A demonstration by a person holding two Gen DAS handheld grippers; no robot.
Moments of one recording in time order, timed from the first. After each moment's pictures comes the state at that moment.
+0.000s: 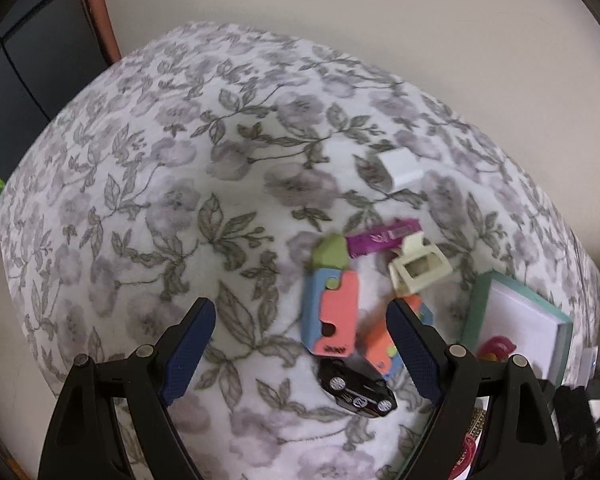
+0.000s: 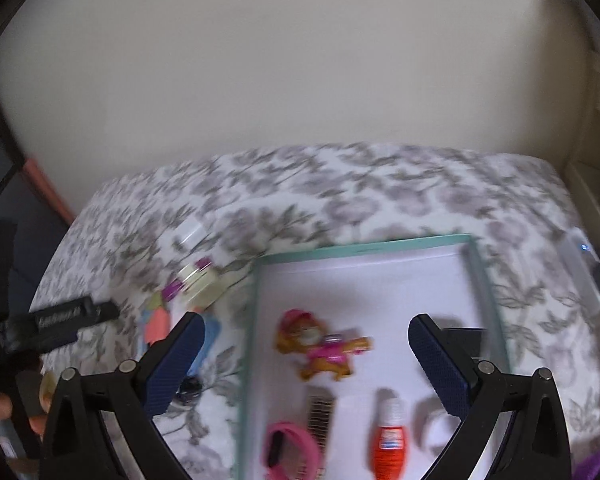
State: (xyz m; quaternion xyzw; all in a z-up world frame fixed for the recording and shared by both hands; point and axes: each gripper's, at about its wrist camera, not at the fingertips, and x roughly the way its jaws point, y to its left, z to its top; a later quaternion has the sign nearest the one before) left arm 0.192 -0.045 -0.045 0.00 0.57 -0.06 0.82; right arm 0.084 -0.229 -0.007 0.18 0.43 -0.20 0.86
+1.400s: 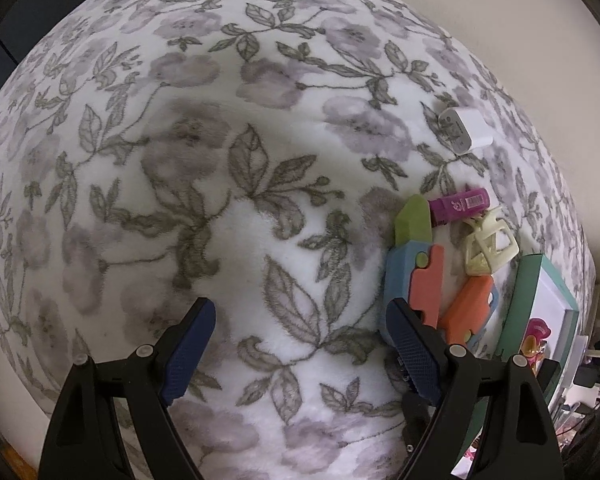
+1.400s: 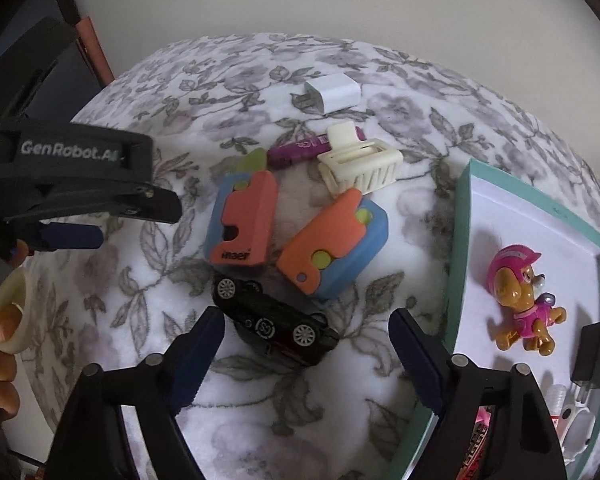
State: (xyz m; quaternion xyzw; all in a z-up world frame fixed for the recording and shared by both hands) left arm 0.226 0.027 -0.110 -0.04 0.65 -0.09 0.75; right arm 0.146 -0.107 -0.095 0.07 0.55 -0.08 0.83
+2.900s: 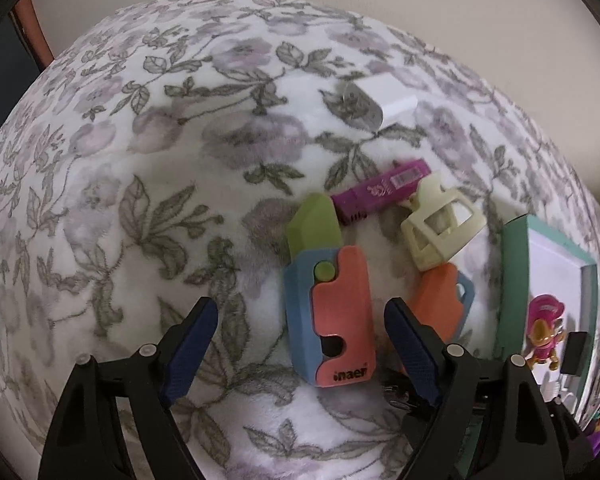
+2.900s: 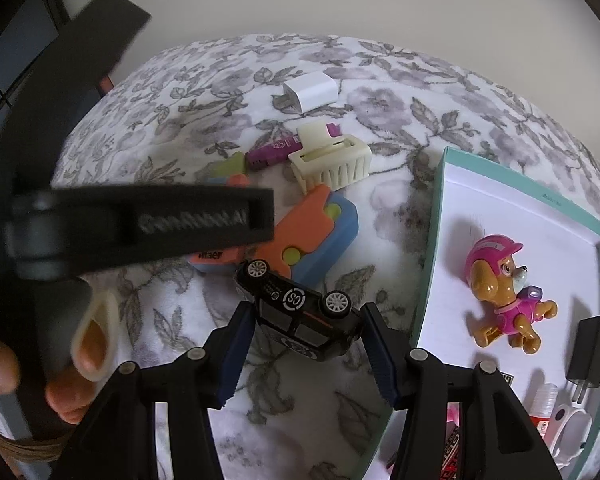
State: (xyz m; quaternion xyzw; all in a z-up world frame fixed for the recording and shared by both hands) left arm 0.213 -0.061 -0.120 0.06 0.59 -0.16 0.79; right arm 0.139 -0.137 -0.090 0.11 0.56 -0.08 0.82
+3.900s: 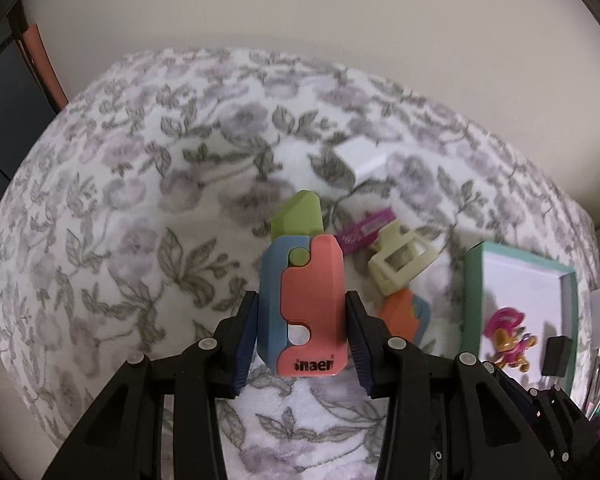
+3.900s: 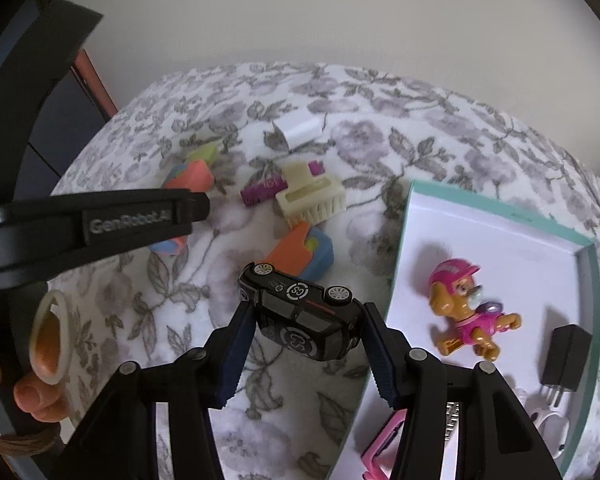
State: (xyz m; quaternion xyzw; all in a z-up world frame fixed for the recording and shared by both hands) left arm 0.194 -0.069 -0.050 0.07 0.53 -0.16 0.83; right arm 0.128 -0.154 -0.047 0.12 0.52 -0.09 0.84
